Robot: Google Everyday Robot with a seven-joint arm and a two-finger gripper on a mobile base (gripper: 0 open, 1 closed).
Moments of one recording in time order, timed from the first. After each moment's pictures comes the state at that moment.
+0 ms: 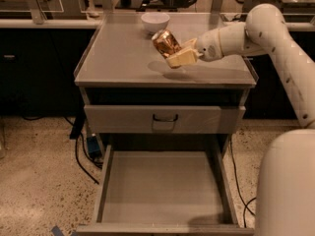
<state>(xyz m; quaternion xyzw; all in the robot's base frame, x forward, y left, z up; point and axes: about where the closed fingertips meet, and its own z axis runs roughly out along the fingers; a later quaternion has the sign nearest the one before) 0.749 -0.084 0.879 -0.48 0.69 0.30 0.44</state>
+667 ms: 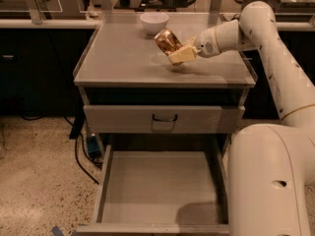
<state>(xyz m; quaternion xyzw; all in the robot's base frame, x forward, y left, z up) 0.795 -0.095 0.859 -0.47 0.72 0.28 0.43</state>
